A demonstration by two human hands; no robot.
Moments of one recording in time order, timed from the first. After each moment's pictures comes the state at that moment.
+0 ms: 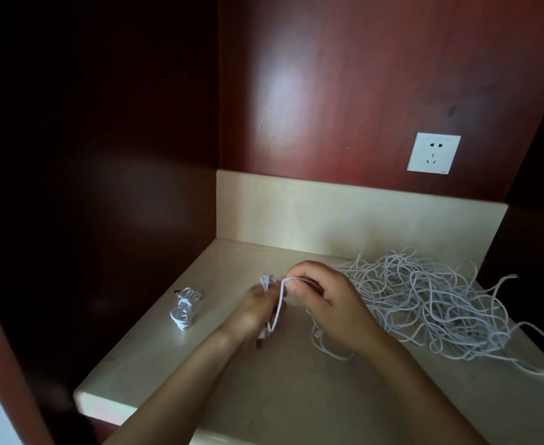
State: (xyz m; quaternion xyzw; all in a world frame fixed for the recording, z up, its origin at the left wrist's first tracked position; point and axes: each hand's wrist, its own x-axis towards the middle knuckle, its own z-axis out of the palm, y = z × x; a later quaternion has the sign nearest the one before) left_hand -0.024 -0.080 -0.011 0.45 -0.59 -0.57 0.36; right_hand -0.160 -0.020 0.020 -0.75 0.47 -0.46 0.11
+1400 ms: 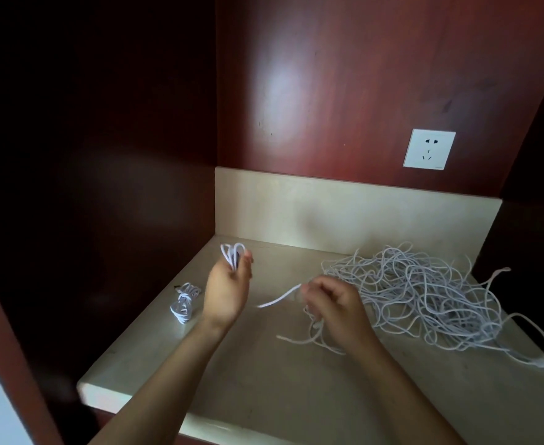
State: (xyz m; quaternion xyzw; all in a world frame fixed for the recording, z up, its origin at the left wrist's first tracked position) left_hand 0.002 -0.095 -0.008 0.47 -0.62 -0.31 0.54; right_hand -0.162 -0.015 -0.011 -0.60 0.48 -0.59 0.24
